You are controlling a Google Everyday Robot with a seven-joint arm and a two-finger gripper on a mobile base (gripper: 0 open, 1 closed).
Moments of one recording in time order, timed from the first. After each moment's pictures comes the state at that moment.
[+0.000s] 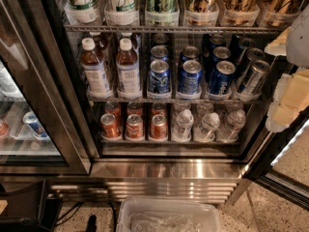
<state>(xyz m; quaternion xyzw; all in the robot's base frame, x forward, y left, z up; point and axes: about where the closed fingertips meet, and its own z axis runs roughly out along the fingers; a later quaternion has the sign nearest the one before) 0.438 -0.217 0.976 -0.60 0.78 -0.03 0.16</state>
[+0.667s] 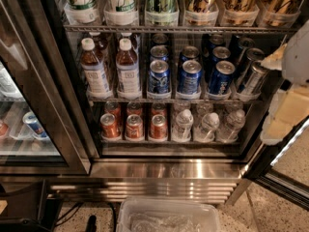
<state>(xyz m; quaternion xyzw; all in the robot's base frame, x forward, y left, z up) 0.433 -0.214 0.951 -0.60 0.78 -0.02 0.17</state>
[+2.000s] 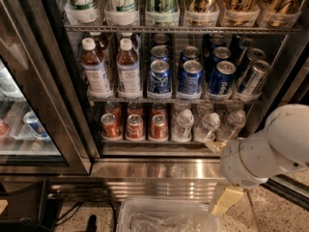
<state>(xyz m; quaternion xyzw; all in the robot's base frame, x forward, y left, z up) 0.388 -0.144 0.730 -0.65 0.72 0.08 0.21</state>
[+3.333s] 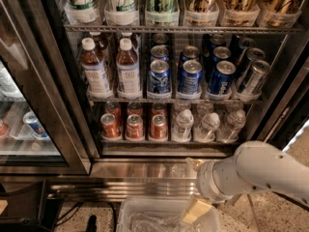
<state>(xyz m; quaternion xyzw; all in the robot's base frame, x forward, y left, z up) 0.397 -0.095 0.634 -0.62 0.73 0.14 0.25</state>
